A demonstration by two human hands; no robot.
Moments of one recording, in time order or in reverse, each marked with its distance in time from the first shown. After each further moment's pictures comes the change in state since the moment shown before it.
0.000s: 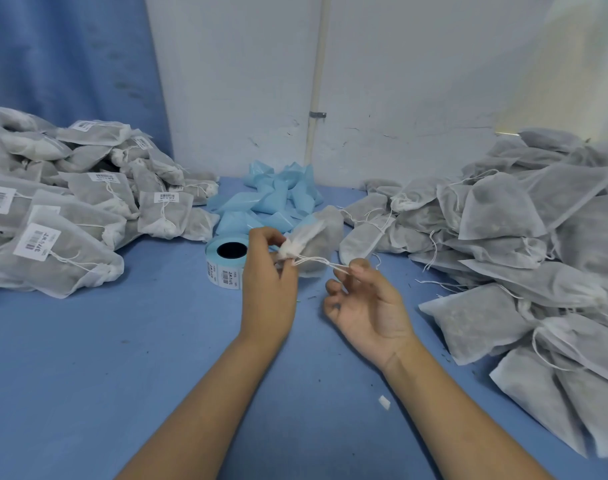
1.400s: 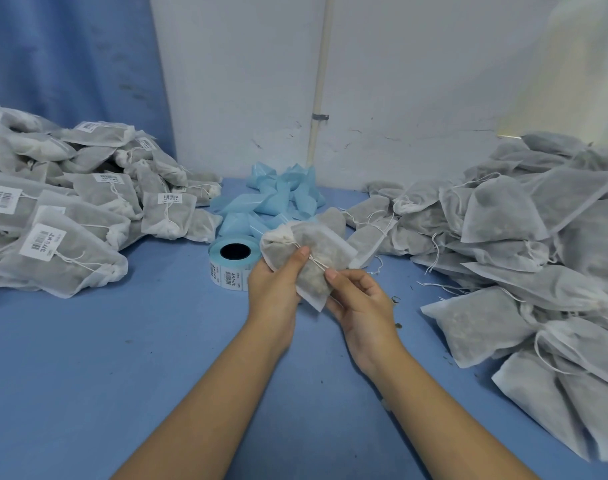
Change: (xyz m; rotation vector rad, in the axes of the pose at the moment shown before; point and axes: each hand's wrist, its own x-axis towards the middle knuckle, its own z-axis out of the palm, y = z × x) left_hand 0.006 0.013 0.011 -0.629 0.049 -0.666; right_hand 0.004 0.019 0.004 -0.319 0.303 -0.226
